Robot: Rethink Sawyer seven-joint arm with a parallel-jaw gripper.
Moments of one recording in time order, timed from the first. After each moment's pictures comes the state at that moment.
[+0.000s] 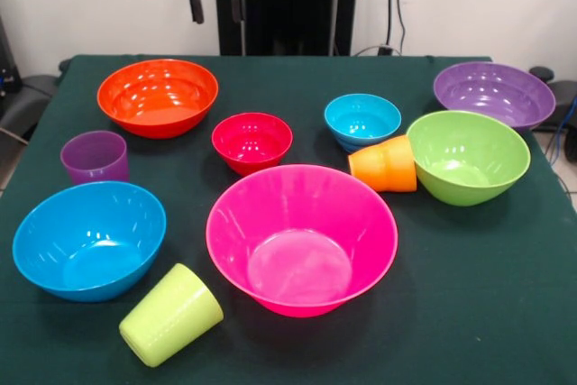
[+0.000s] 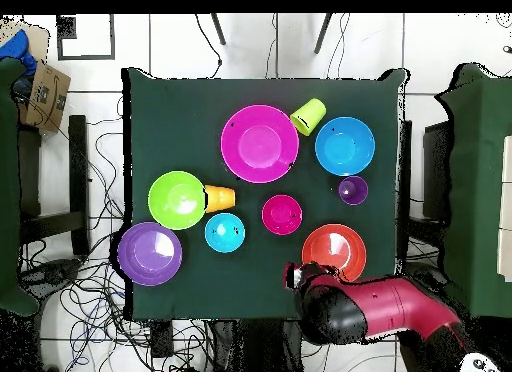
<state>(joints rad) -1.05 -0.96 0.70 2.27 -0.71 0.41 1.99</state>
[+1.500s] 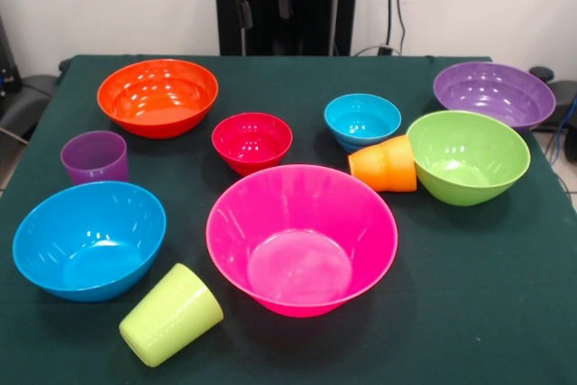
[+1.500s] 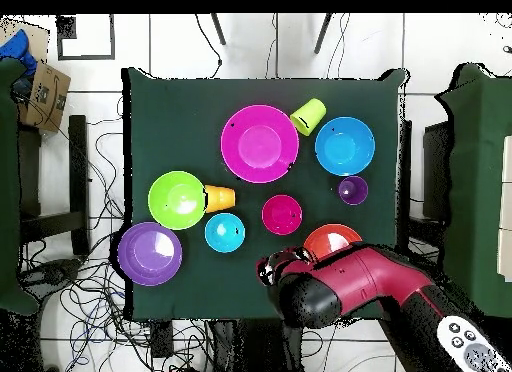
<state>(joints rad) -1.08 -0.92 0.97 2.27 -0.74 0.55 1.82</state>
